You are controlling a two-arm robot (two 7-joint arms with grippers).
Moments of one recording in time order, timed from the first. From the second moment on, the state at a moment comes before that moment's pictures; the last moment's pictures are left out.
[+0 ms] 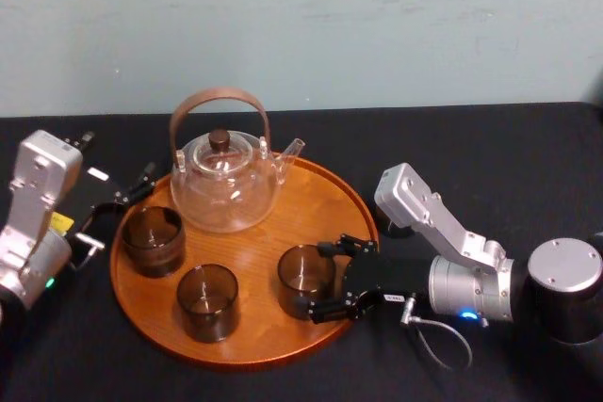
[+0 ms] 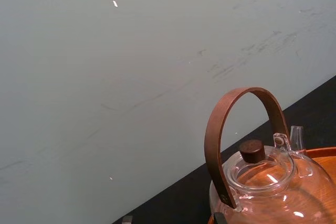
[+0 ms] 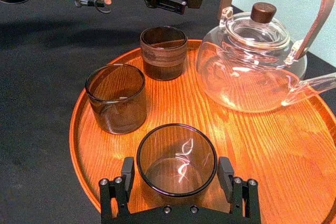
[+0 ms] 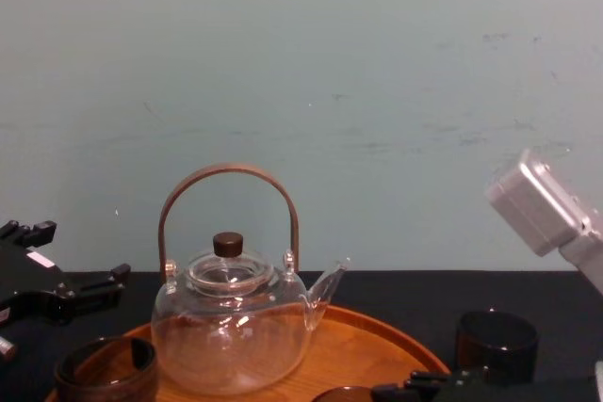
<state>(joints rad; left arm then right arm) -0.20 0.60 0.45 -1.41 -0.25 -0.12 0.03 0.36 0.53 -0.67 -1.42 0.34 0.17 0.65</state>
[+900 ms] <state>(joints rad) -0.20 0.60 0.45 -1.41 -0.25 -0.12 0.03 0.32 0.59 -0.63 -1.47 0.40 0.15 0.69</state>
